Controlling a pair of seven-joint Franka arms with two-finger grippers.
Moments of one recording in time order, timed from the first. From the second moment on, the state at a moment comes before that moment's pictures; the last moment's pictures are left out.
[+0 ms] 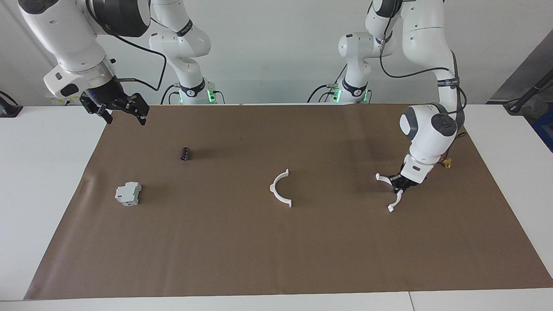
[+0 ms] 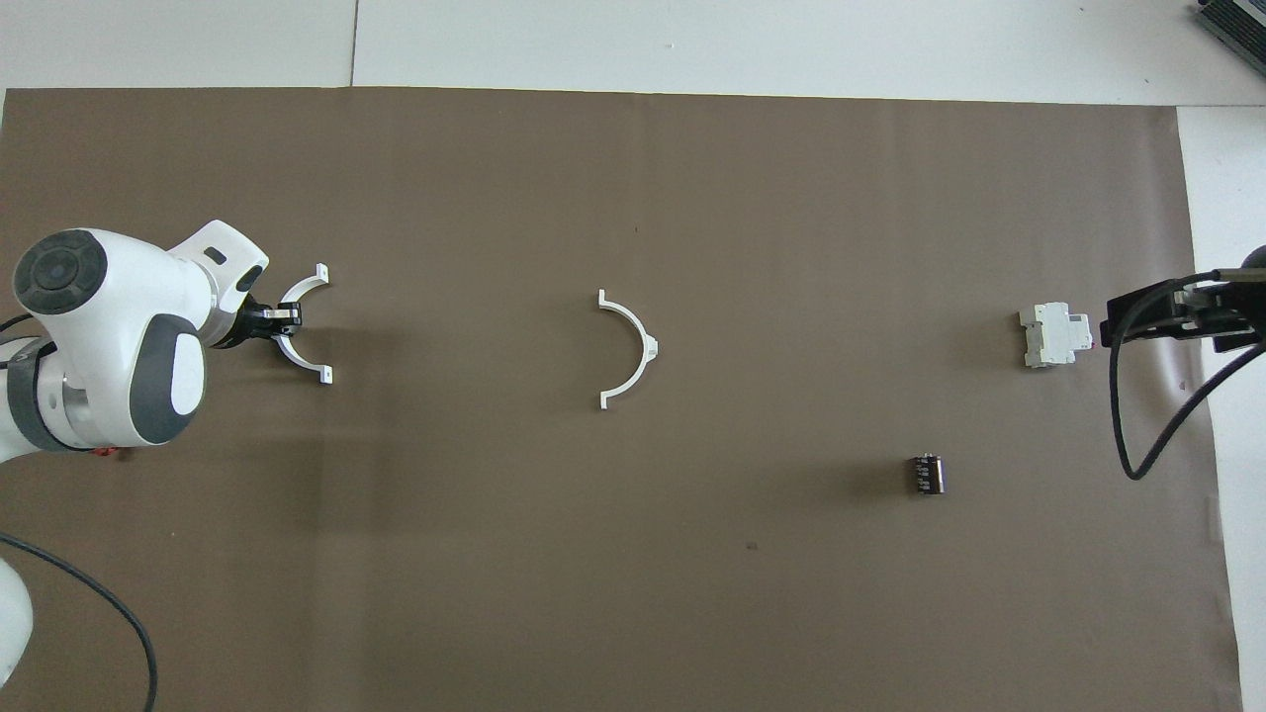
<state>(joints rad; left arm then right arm) 0.00 0.30 -0.03 -2.05 0.02 2.42 -0.10 0.05 0.00 -0.09 -1.61 -0.02 1.55 0.03</state>
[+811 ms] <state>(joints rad) -0.12 0.30 -0.13 -2.03 0.02 2.42 -0.49 0.05 0.00 -0.09 -1.61 -0.02 1.55 0.03</state>
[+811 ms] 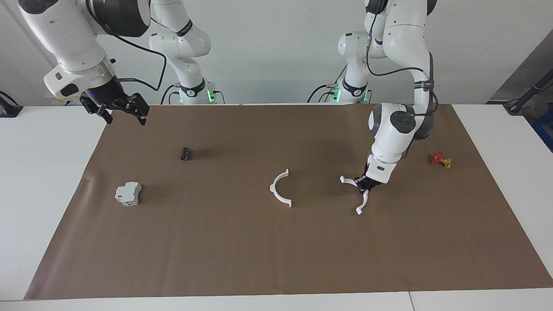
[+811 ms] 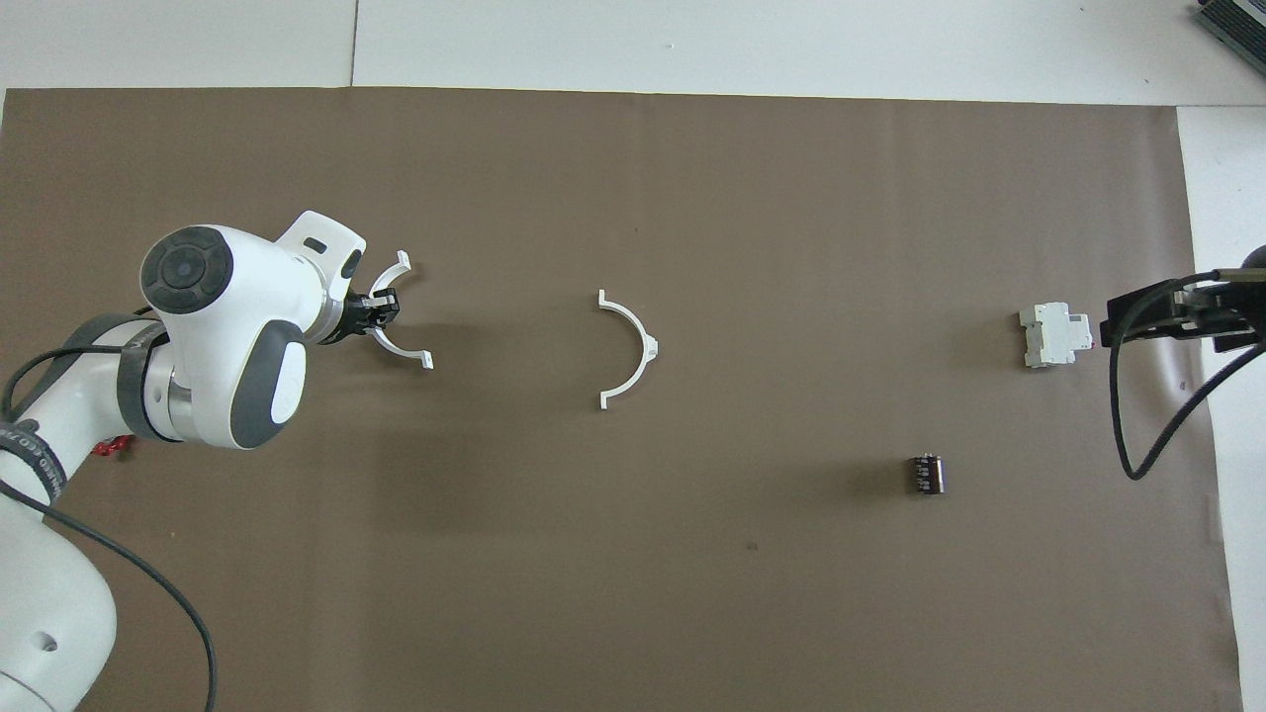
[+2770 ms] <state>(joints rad) -0.35 0.44 -0.21 -1.84 0.08 2.33 -0.53 0.05 0.00 -0.09 -1.61 -0.02 1.55 0.03</state>
